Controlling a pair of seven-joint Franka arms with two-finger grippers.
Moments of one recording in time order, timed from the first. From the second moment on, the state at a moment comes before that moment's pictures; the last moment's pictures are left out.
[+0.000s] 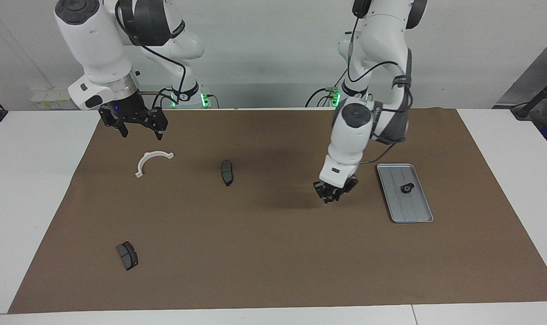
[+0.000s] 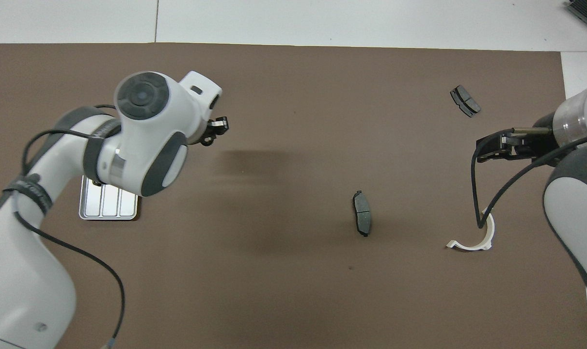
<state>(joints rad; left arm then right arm) -0.20 0.35 -0.14 -1.70 0.08 2.17 -0.52 0.01 0.00 0.07 -1.65 -0.04 1.64 0.19</state>
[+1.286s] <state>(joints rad) 0.10 0.20 -0.14 -1.96 0.02 2.25 -0.03 0.01 -0.02 0.07 -1.66 -0.03 1.65 0.17</state>
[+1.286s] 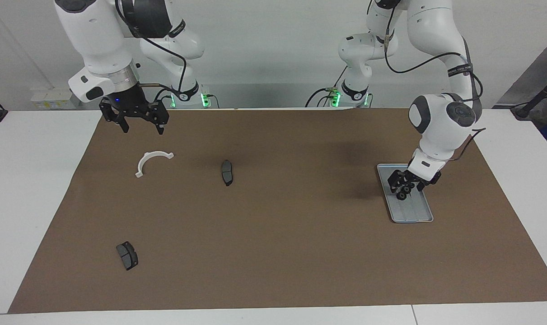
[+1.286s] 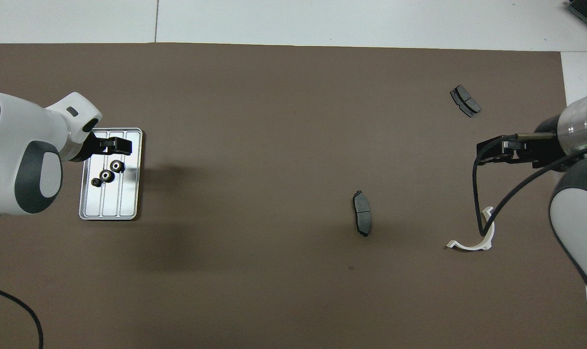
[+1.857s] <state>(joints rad) 0.10 0.12 -0.16 -1.59 0.02 1.70 -0.03 0.02 -0.02 0.07 -1.66 -0.03 1.65 0.17</state>
